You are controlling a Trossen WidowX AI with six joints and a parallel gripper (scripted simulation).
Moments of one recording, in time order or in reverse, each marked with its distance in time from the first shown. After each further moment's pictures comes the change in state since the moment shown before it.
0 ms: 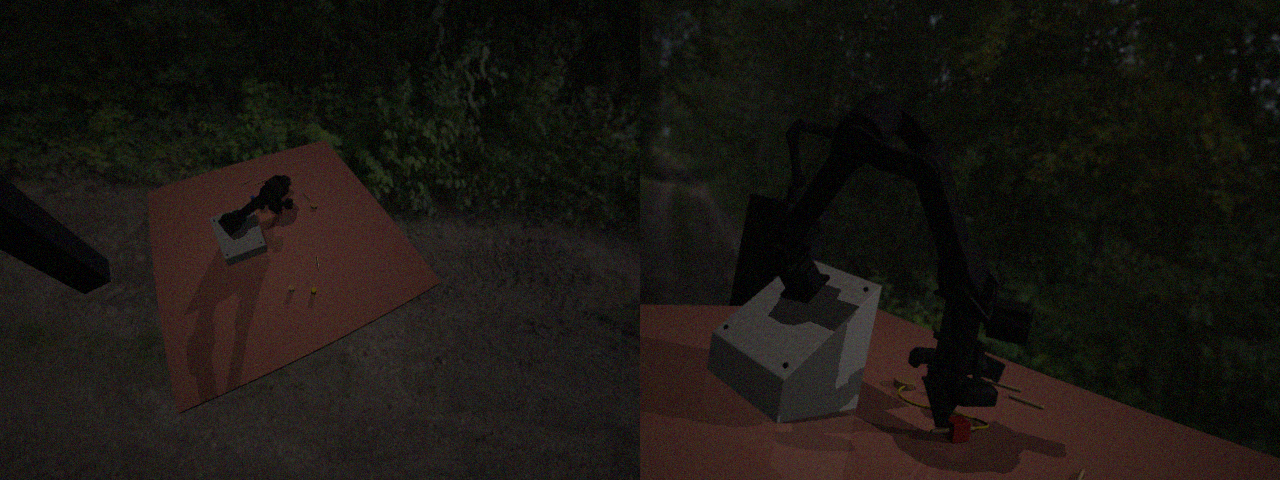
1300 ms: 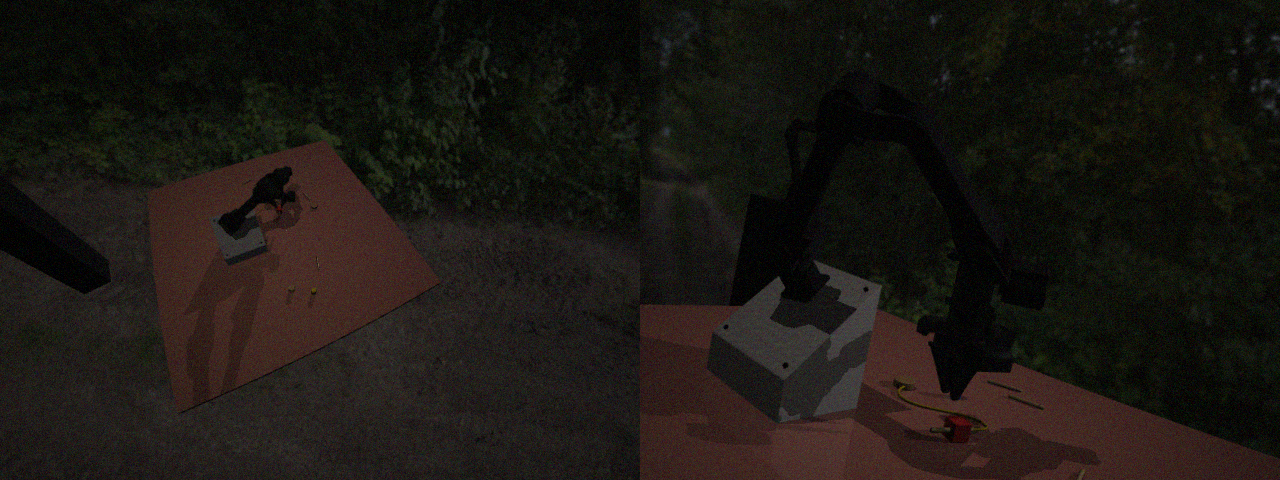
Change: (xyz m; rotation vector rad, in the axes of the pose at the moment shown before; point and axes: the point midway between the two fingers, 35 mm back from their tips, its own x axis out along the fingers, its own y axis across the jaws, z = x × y) arm -0.059 -0.018 -0.002 -0.030 0.003 0.011
